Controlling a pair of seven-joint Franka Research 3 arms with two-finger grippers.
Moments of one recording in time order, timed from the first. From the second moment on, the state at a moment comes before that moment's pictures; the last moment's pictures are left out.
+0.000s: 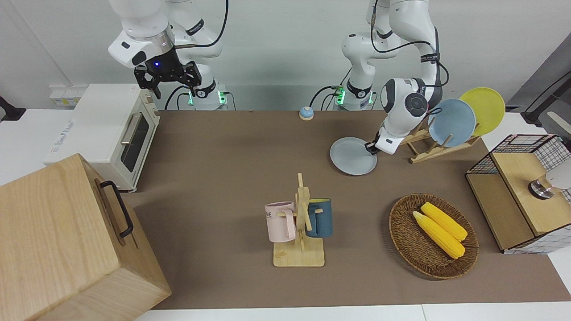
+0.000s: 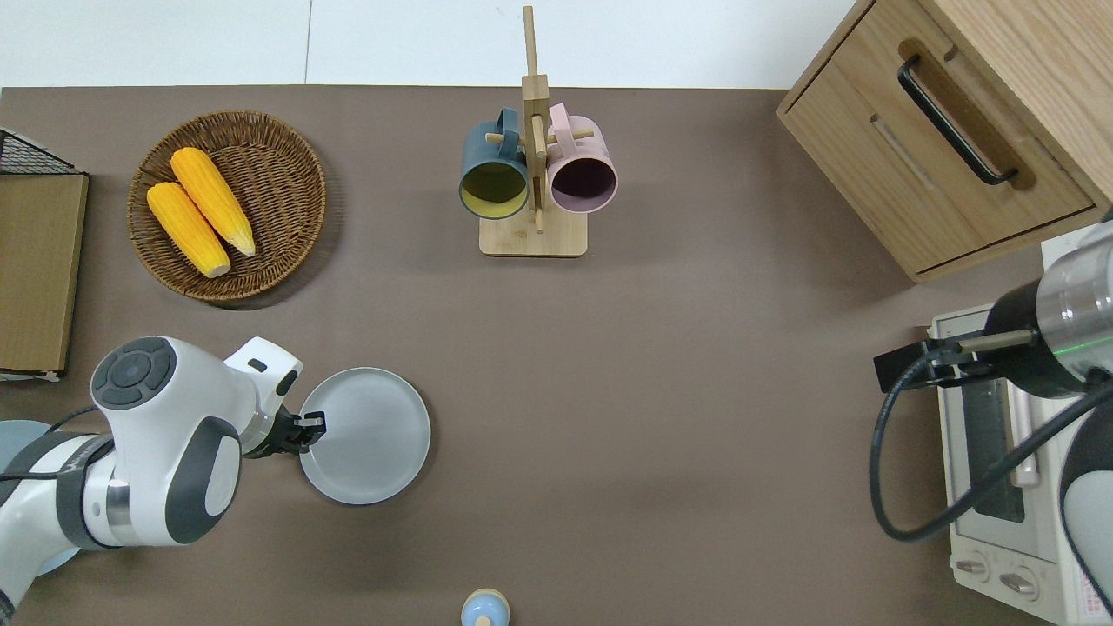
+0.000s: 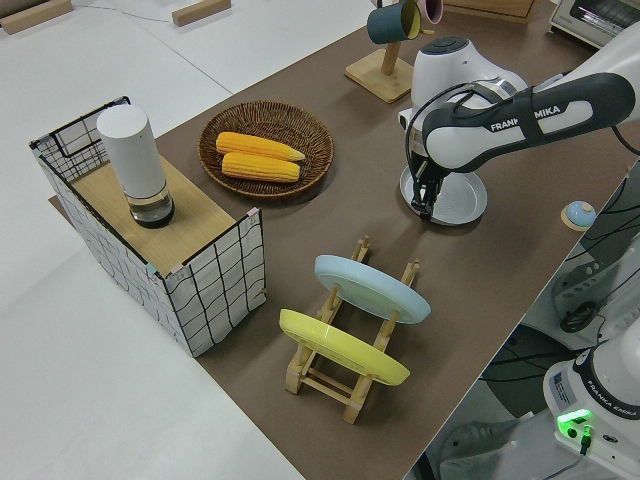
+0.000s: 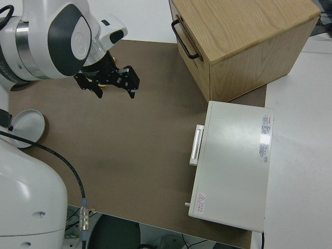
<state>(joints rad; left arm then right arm) -0.03 0.01 -0.06 -2.37 -0.05 2.16 -0.27 -0.09 -0.02 0.23 -1.50 0.00 1.36 0.06</state>
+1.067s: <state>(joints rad) -0.02 -0.01 -0.03 -2.08 0.06 1.85 -0.27 -0.09 -0.02 0.23 -1.50 0.00 1.36 0.06</state>
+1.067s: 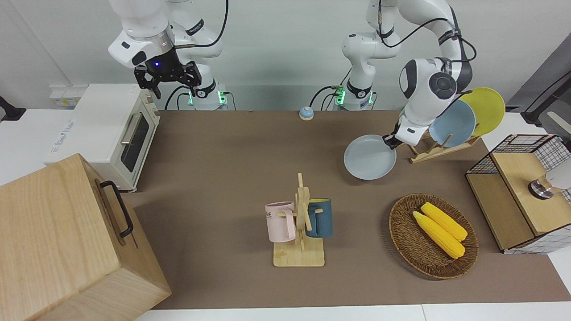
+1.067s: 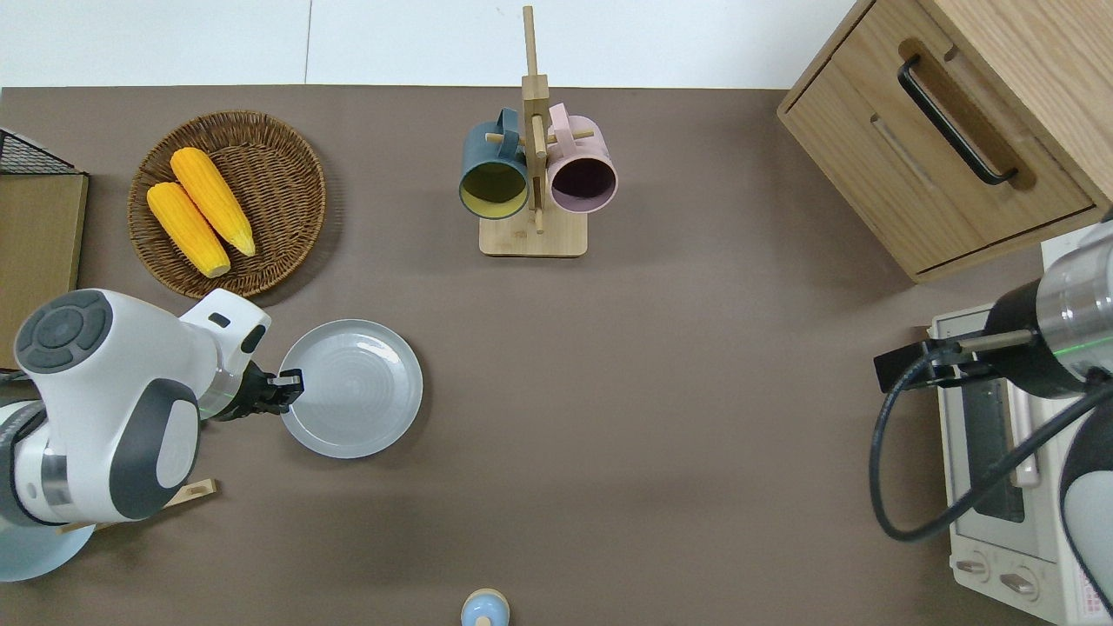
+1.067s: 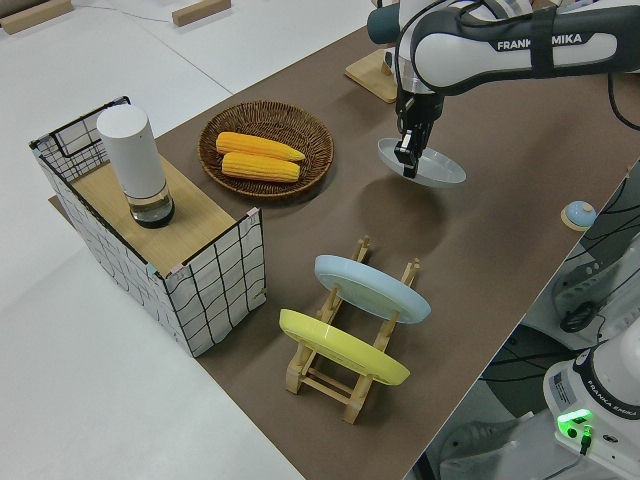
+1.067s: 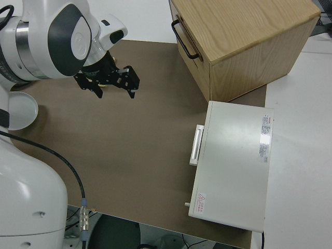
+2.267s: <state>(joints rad) -0.01 -0.01 -0.03 -1.96 0.67 1.41 -0.35 -0.09 -0.02 0.23 -1.50 0.00 1.36 0.06</state>
